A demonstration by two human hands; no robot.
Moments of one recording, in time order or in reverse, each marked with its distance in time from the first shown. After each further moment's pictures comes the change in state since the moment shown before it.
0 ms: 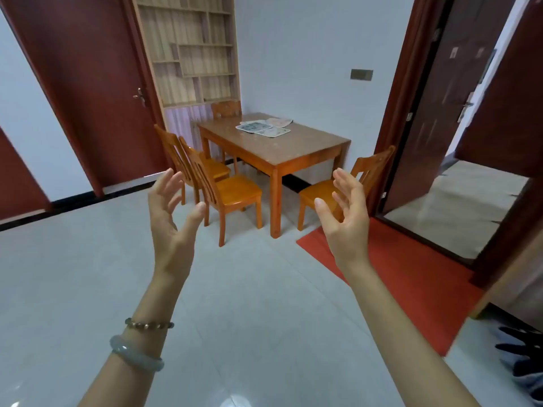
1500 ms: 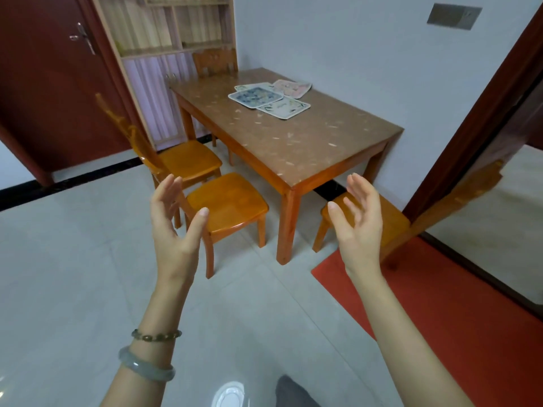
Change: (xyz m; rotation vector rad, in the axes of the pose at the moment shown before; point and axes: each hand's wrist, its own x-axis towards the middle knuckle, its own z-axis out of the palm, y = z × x) left_hand 0.409 -0.510 0.247 0.119 -0.014 -0.205; right_hand 0.448 0.477 0.259 -0.007 0.007 0.174
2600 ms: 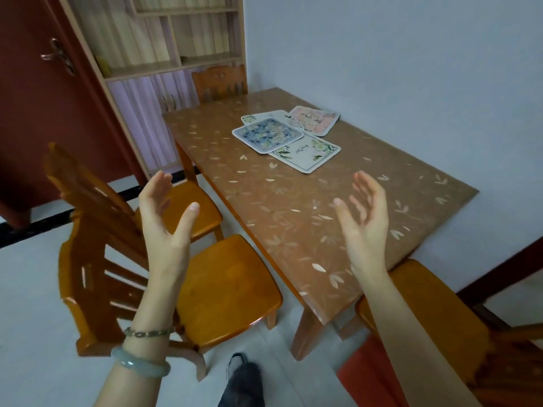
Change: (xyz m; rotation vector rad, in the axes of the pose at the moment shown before) left_hand 0.420 -0.238 0.209 0.017 0.050 0.040; right_hand 0.434 0.239 0.200 0.014 0.003 0.039
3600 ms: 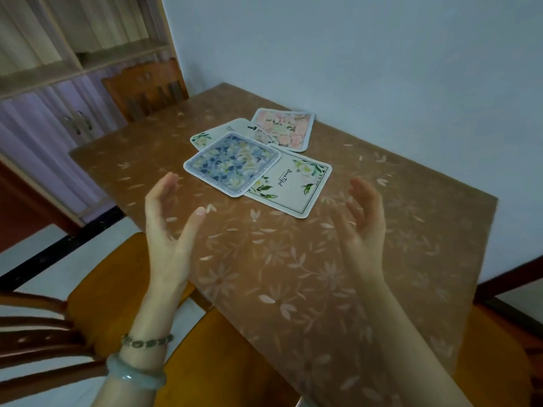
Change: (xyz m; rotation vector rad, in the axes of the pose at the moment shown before) left_hand 0.296 -0.212 0.186 -0.112 -0.334 -0.033; right_hand 0.257 0.163 0.148 -0.151 0.226 0.085
